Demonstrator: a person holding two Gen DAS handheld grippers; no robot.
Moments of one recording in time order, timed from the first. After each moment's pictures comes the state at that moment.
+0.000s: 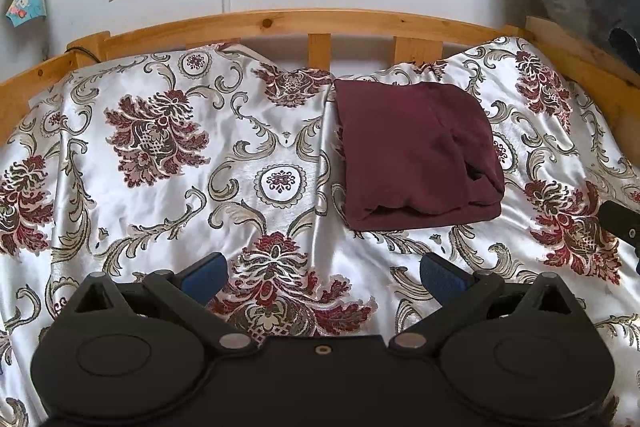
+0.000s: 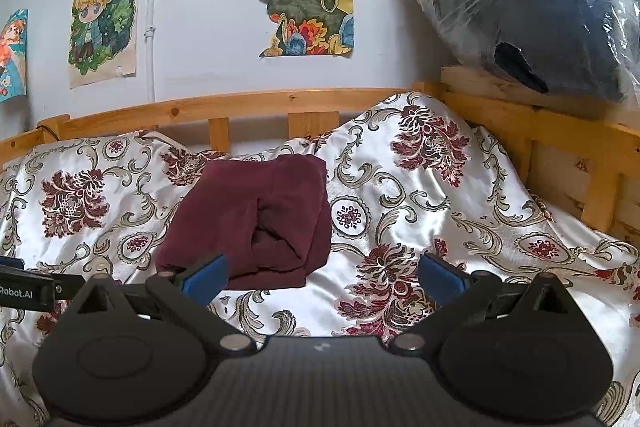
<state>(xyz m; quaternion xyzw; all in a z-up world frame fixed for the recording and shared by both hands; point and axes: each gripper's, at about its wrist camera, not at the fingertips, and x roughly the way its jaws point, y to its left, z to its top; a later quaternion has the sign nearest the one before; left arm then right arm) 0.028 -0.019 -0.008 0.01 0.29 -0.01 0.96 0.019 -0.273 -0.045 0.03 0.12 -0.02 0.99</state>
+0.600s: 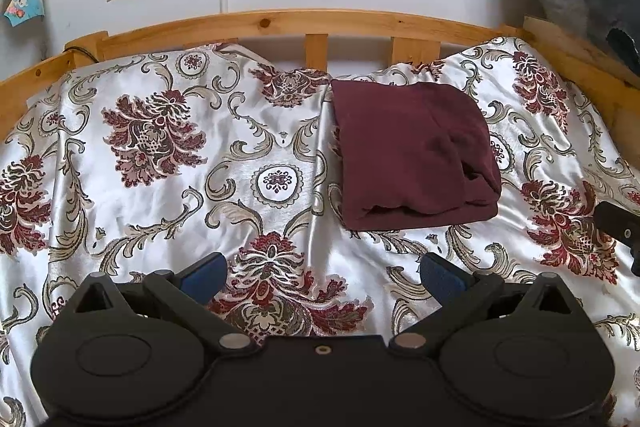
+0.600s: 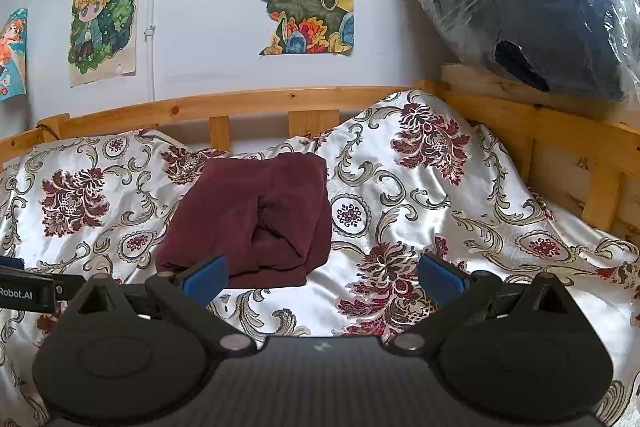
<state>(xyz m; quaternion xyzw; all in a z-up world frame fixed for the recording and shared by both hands) 0.027 -0.020 -0.008 0.01 0.29 -0.01 0.96 0.021 -0.273 -0.046 0.03 0.12 -0.02 0.99</state>
